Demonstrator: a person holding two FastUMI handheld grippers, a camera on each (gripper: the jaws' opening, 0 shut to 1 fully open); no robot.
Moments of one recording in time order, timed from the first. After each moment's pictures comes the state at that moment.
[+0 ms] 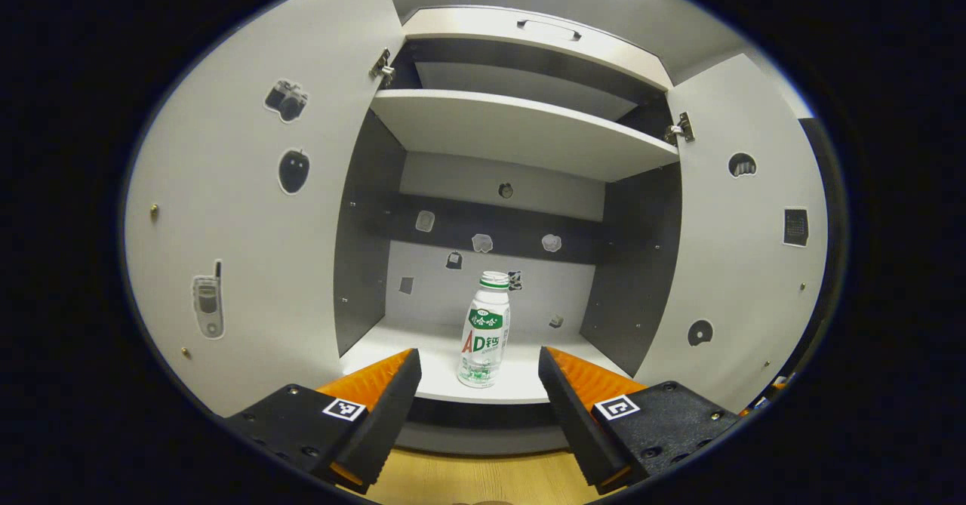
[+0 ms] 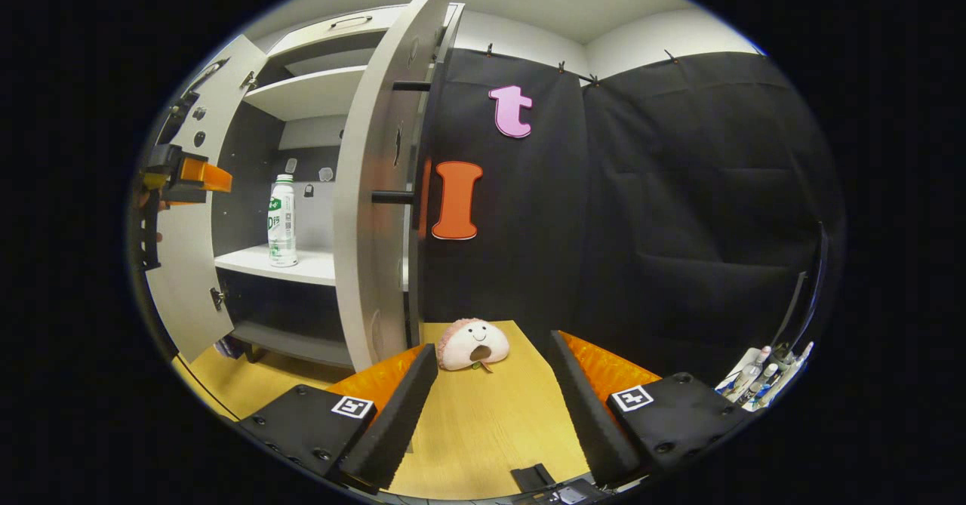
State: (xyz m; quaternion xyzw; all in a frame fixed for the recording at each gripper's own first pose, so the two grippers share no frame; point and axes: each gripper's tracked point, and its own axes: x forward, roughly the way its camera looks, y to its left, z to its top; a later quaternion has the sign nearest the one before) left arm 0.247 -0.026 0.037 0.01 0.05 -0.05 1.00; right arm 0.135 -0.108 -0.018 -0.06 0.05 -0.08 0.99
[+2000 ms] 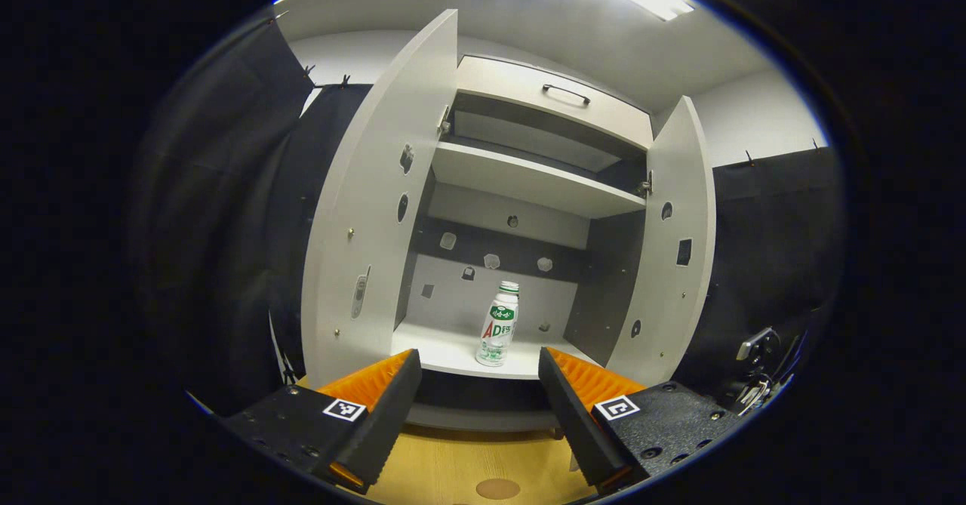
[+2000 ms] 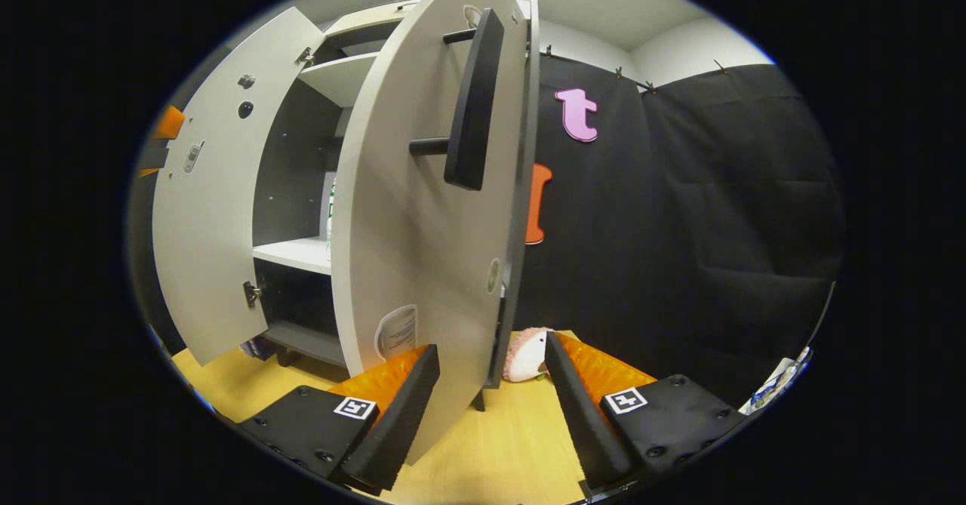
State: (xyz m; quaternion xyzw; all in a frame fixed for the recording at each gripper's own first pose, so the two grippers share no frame) left arm 0.142 0.057 0.066 -0.03 0.02 -0.08 1.00; right arm 0.194 0.036 -0.057 -0.08 0.05 0.00 1.00
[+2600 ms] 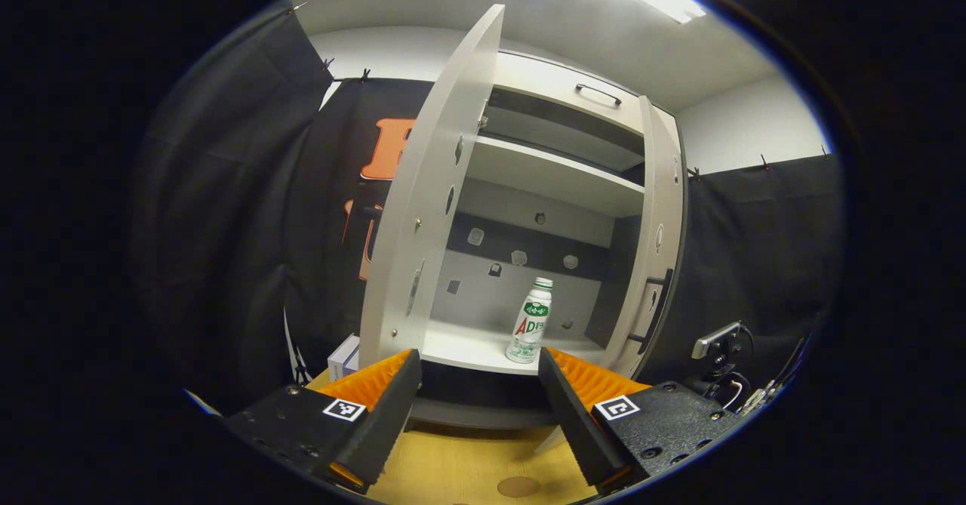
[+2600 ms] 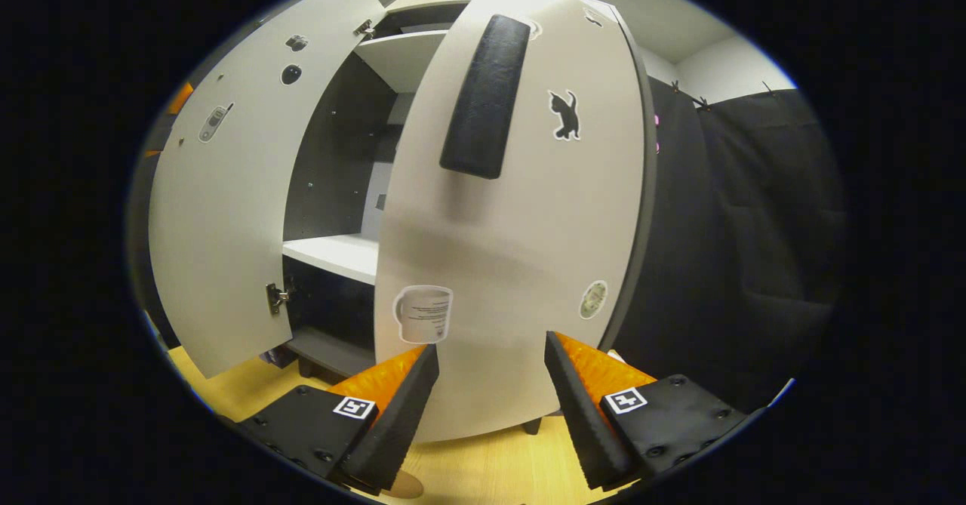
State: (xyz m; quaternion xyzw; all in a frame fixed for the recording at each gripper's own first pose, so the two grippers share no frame) left arm 0.149 0.109 0.057 -0.03 0.03 -0.05 1.00; right arm 0.254 0.143 -0.066 -0.12 0.05 0.05 0.99
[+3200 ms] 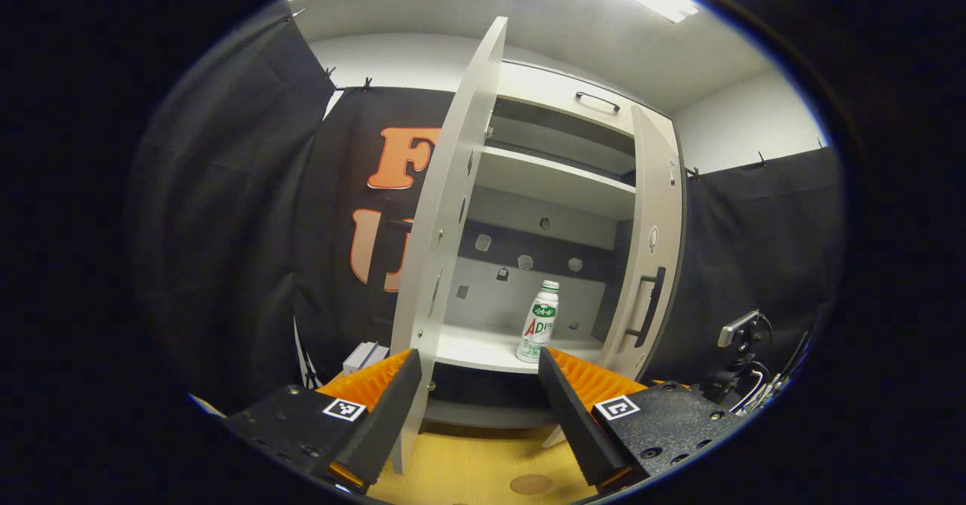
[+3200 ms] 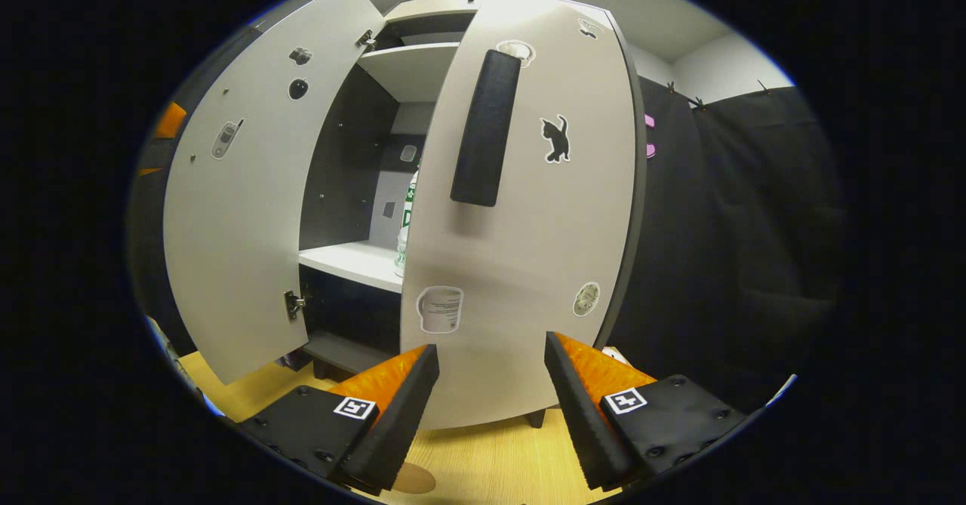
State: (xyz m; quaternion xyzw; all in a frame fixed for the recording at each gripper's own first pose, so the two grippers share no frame) left arm 0.131 0.123 0.066 -0.02 0.01 -0.05 1.00; right arm 0.211 0.139 -0.049 -0.10 0.04 0.05 0.99
